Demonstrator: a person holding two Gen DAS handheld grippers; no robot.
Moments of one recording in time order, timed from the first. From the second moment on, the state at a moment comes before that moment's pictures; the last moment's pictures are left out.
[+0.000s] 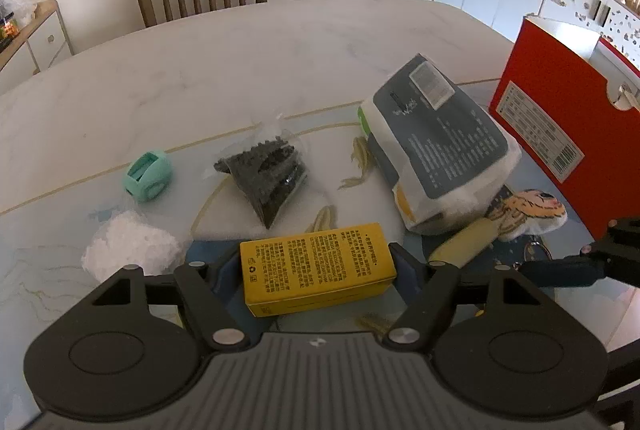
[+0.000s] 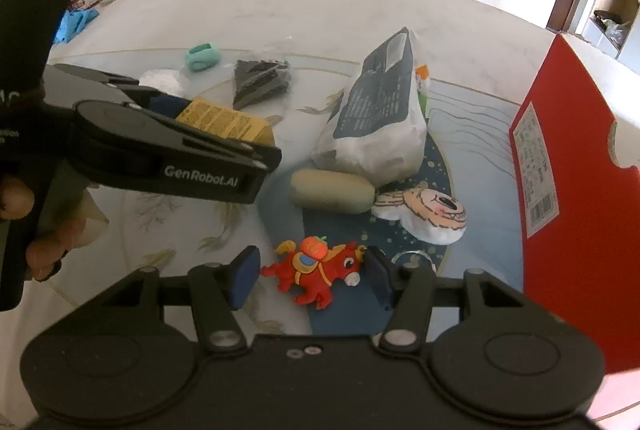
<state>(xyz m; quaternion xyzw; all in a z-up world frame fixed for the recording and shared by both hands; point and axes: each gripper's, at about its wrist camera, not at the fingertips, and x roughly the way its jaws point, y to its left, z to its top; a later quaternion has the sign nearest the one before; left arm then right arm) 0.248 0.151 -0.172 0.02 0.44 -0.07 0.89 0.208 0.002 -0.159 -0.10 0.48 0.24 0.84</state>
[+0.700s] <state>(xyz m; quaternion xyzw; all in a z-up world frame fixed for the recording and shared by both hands) 0.205 0.130 -0.104 0.02 0.43 -0.10 0.90 0.180 -0.047 -0.082 -0.03 0.43 0.26 0.87</state>
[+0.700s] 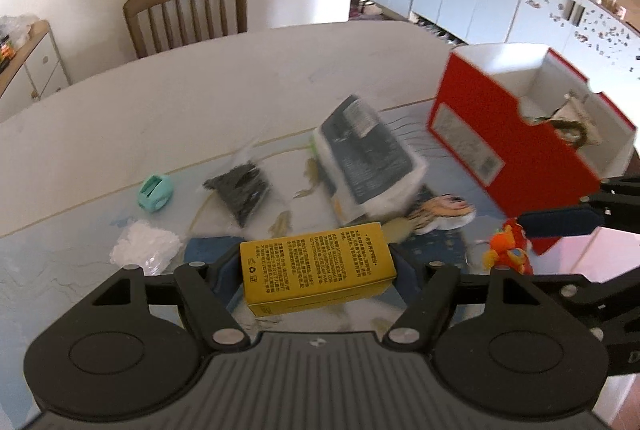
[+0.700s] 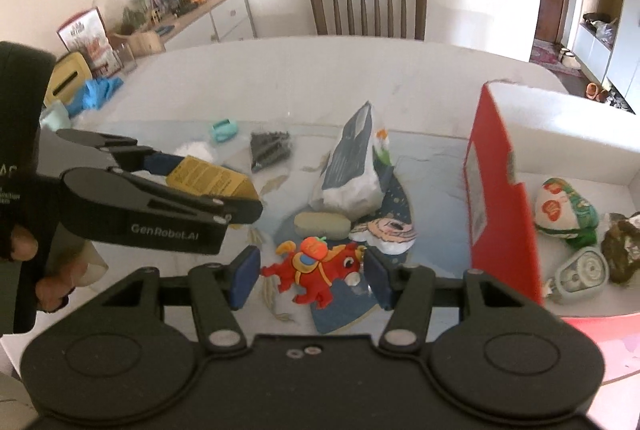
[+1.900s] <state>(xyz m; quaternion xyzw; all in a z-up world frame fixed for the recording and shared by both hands) 0.210 -0.044 -0.021 0.09 0.37 -0.17 0.91 0.221 -0.213 -0.011 -0.01 0.36 0.20 0.91</state>
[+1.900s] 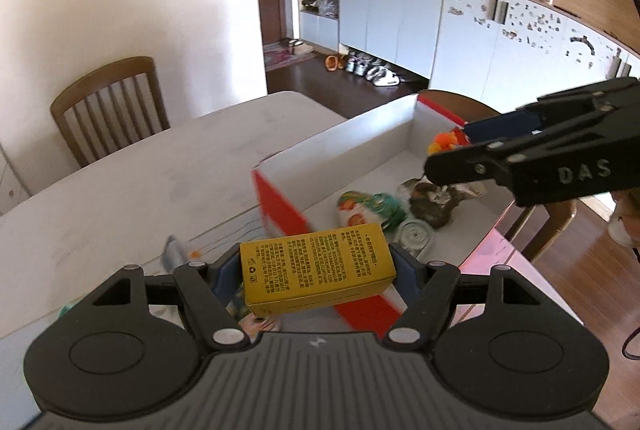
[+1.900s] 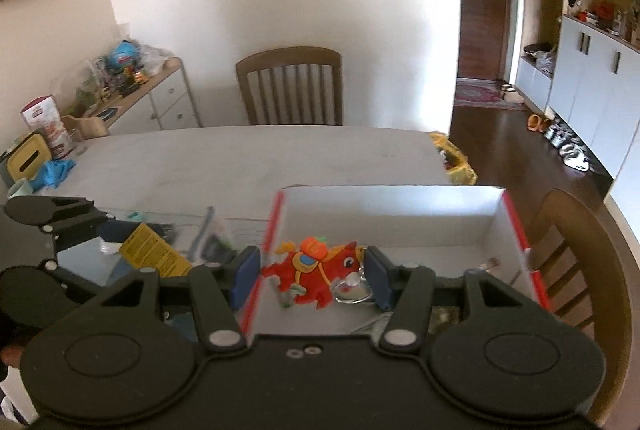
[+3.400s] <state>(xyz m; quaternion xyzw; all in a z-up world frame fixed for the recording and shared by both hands) 0.327 -0.174 -0.136 0.13 0.55 -0.14 0.82 0.345 -0.277 -0.129 -0.03 0.47 0.18 0.86</state>
